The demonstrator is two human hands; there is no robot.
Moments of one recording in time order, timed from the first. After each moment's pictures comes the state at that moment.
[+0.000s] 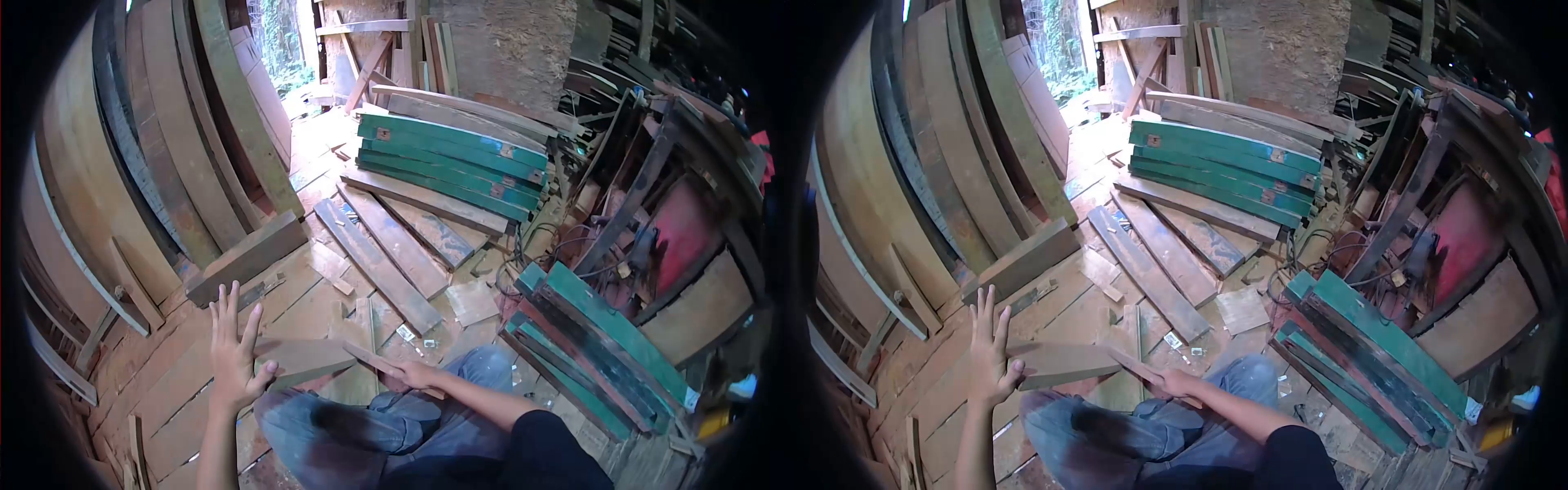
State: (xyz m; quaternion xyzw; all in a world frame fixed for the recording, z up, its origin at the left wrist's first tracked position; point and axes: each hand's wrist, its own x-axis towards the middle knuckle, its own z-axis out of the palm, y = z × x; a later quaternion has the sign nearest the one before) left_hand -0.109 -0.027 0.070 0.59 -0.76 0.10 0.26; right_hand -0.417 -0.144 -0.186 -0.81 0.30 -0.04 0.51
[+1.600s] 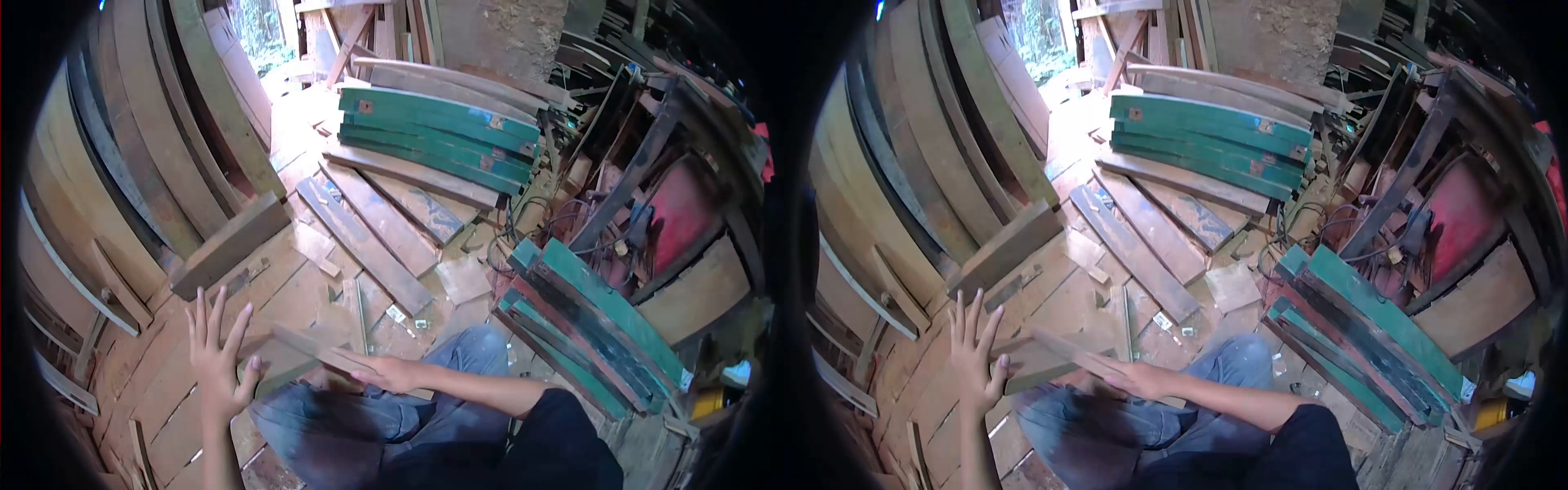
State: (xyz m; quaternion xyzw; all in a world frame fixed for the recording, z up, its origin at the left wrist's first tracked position) left_hand -0.130 -0.022 0.085 0.65 -0.73 0.10 0.19; right_hand -0.396 -0.116 -0.129 -0.81 0.15 -0.17 0.54
